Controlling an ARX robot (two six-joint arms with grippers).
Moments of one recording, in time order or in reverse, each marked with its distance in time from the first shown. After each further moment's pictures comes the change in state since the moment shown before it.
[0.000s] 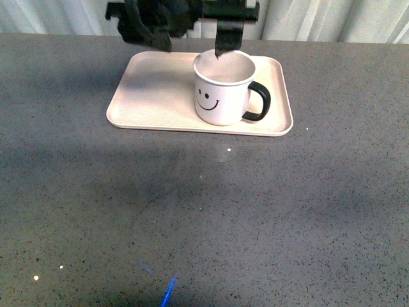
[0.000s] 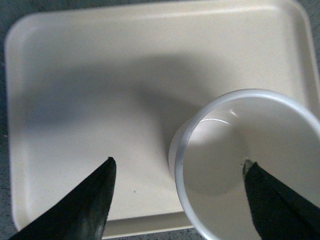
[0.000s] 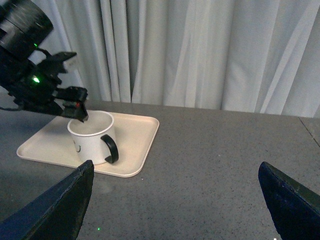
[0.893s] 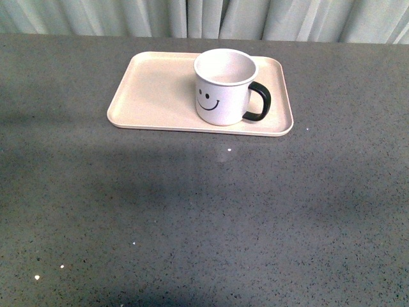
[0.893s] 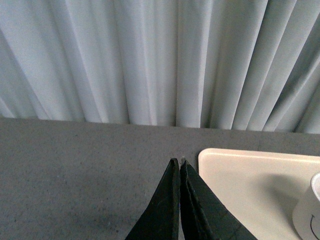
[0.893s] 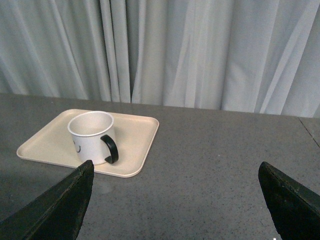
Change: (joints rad) left arm 0.273 -0.802 -1.297 1.322 -0.118 0.220; right arm 0.000 0.000 0.000 0.000 0.001 0.000
